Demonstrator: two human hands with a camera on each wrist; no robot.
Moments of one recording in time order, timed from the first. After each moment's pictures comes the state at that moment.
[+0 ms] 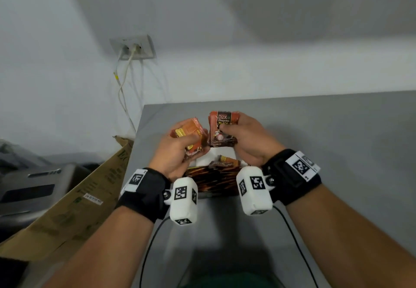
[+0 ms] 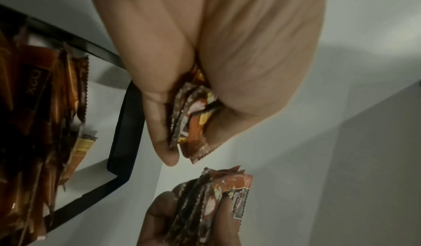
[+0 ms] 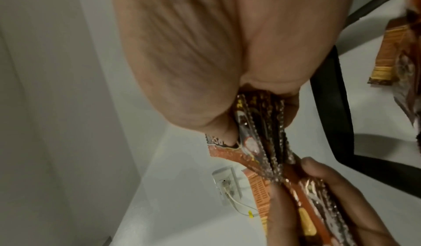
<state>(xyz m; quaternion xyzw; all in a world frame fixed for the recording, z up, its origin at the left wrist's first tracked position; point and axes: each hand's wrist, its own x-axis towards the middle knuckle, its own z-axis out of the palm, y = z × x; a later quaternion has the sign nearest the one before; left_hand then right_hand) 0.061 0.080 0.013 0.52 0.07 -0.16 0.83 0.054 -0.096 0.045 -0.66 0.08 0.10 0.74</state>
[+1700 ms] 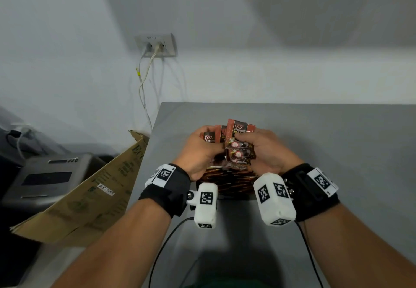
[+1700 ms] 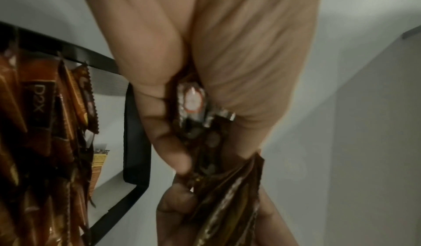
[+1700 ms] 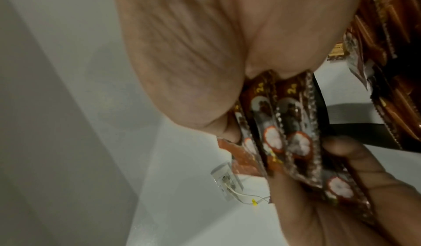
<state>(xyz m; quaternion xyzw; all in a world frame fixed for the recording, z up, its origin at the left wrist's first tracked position) 0.056 0.067 0.014 0.61 0.03 -0.17 0.78 0.049 -0.091 0.031 -0.56 0.15 0.18 0.79</state>
